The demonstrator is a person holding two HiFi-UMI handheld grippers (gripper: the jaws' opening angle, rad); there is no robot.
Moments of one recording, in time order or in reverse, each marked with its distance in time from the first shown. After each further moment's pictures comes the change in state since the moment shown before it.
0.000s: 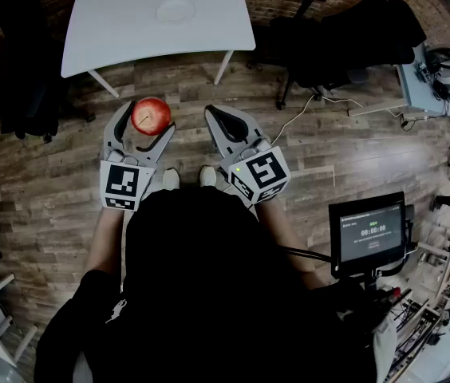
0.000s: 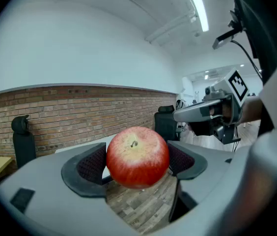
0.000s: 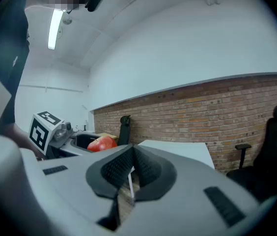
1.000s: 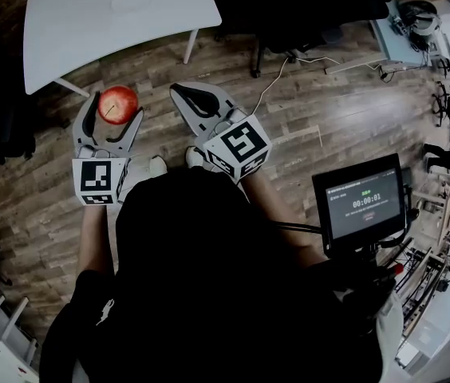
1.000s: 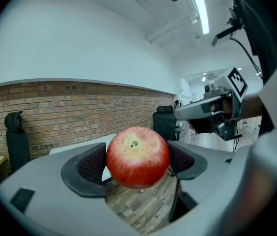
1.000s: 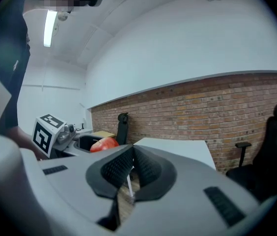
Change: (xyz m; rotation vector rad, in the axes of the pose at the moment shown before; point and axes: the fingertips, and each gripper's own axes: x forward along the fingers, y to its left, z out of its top) left arm 0.012 0.034 -0.003 -0.005 0.011 0.018; right arm 0.034 -0.002 0.012 0.011 0.015 0.045
